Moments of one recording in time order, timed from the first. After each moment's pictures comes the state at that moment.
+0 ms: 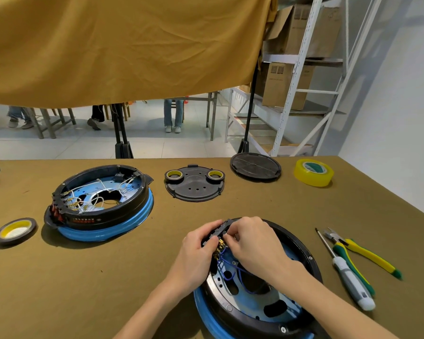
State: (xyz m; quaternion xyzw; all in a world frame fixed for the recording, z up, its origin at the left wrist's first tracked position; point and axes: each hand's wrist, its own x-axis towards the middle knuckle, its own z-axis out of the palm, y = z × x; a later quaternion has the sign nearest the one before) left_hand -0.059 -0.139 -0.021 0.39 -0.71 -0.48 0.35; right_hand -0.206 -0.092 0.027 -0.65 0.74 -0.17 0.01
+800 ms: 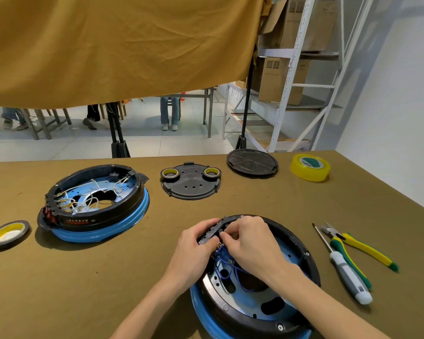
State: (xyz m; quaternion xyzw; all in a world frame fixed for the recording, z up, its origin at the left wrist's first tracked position) left_hand -0.062 -0.139 -0.016 0.39 -0.69 -0.50 0.35; right_hand -0.207 -0.087 0.021 -0.63 0.72 -0.27 0.07
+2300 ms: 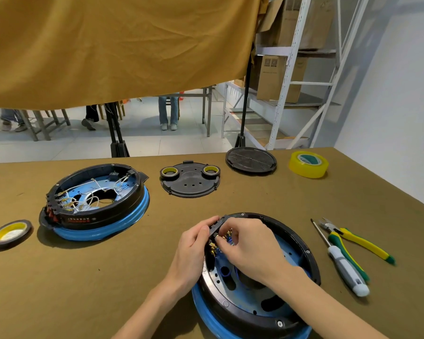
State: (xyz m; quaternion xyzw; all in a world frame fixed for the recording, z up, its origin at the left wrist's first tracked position) left_hand -0.059 -0.129 -0.022 0.36 -0.67 -0.53 0.39; right_hand -0.205 -0.071 0.017 -0.66 0.68 -0.31 0.03
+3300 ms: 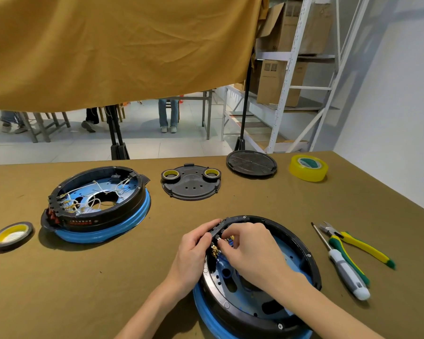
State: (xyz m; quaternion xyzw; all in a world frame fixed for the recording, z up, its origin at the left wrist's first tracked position) left_hand -0.058 -0.138 -0.031 0.34 -0.68 -0.52 0.39; right_hand -0.199 -0.069 0.018 -0.64 0.71 -0.29 0.04
